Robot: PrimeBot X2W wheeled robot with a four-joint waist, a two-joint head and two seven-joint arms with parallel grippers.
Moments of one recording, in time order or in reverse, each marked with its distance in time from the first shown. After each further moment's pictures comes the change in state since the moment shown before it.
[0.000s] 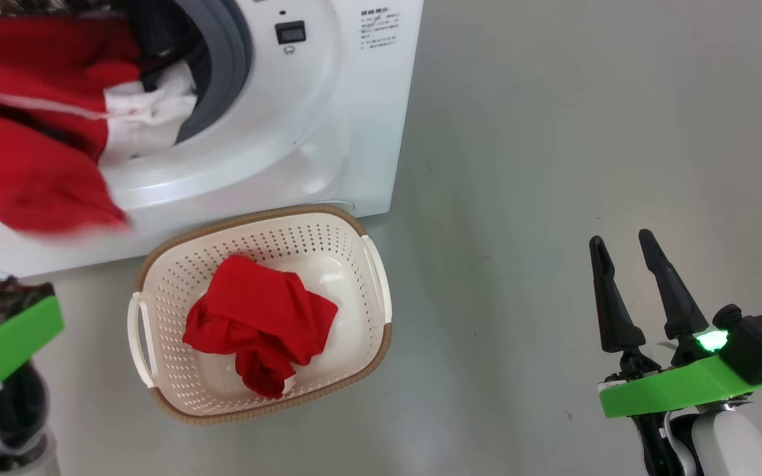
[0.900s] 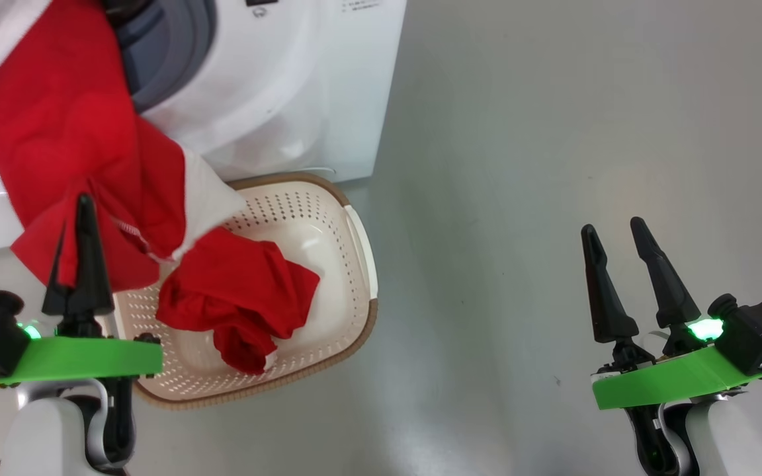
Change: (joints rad) left arm 0.076 -0.011 -0.086 0.431 0.011 0.000 -0.001; right arm -0.027 0.000 0.021 -0.007 0.017 0.000 0.000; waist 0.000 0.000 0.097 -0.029
